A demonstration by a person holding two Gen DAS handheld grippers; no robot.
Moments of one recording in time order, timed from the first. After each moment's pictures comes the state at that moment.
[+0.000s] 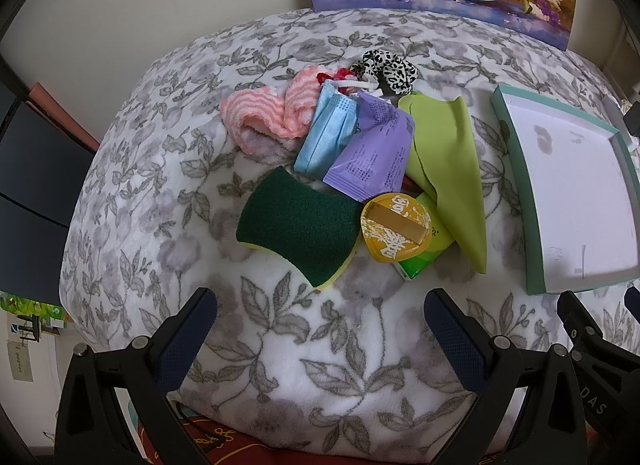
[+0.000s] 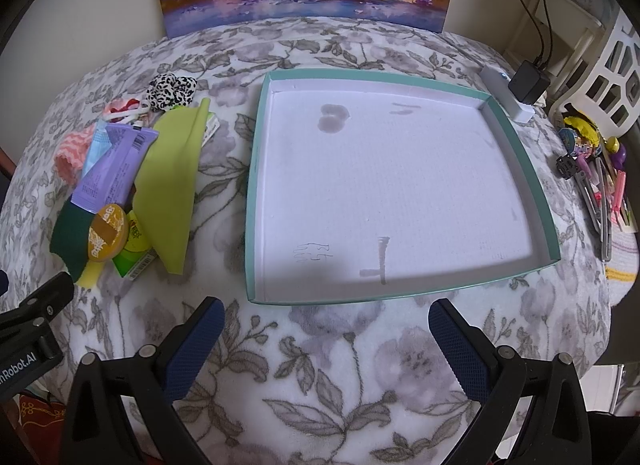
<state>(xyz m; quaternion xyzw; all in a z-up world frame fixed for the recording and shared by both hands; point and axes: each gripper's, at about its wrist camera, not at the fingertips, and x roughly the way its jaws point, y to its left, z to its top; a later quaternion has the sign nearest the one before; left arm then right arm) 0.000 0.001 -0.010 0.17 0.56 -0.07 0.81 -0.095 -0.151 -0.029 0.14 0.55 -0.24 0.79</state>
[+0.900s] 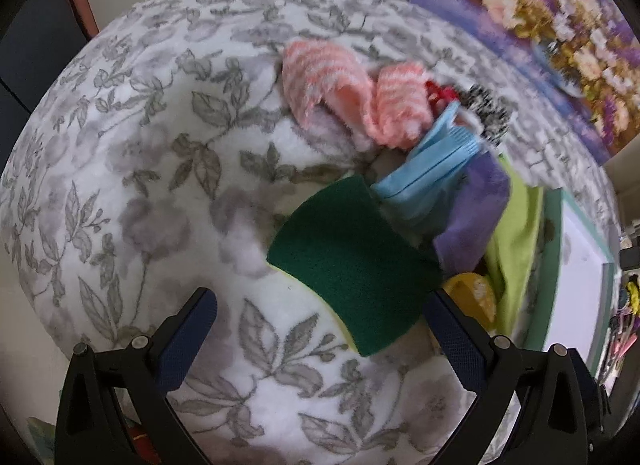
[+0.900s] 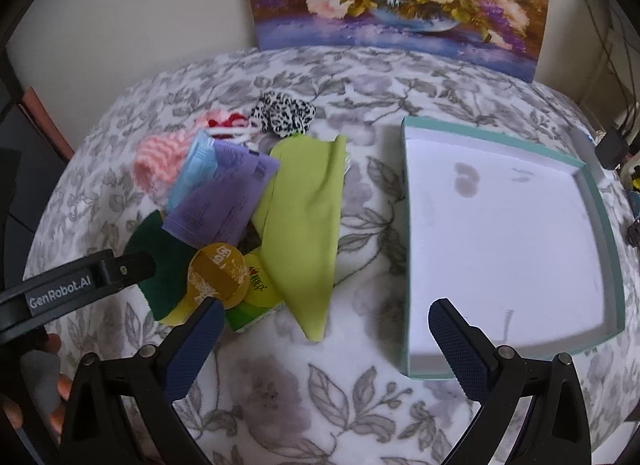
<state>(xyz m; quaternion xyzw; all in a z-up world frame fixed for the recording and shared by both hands) 0.075 0.072 -0.057 -0.04 0.62 -0.05 0.78 -0.028 -0.092 -0.030 0.13 0.51 -0.13 0.84</state>
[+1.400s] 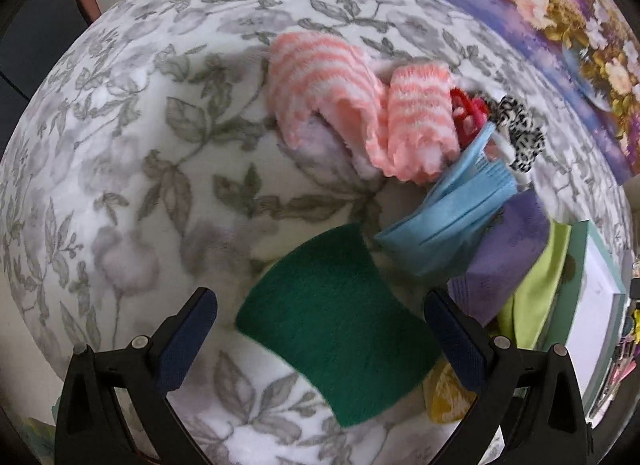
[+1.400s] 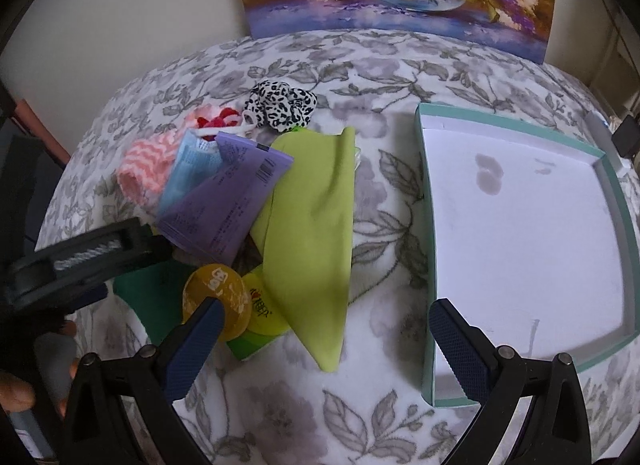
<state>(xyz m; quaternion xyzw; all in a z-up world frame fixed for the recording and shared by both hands) 0.127 0.053 -0.085 -0.04 0.64 -0.02 0.77 -0.004 -0.102 -0.045 0.16 0.53 -0.13 0.82</state>
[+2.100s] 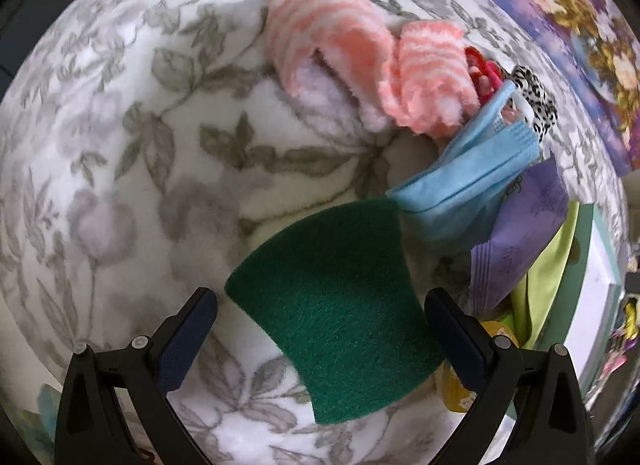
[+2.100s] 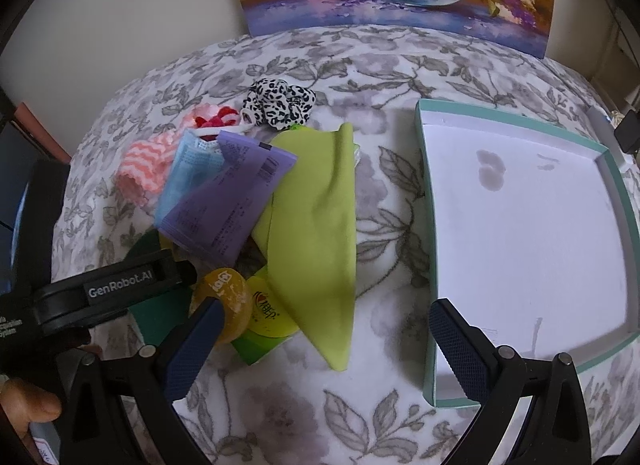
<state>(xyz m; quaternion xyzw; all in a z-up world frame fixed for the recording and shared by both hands) 0.110 0.063 -0.118 -0.07 0.68 -0.04 0.73 -0.003 -0.104 -0.045 0.16 0.53 -0.13 0.82</state>
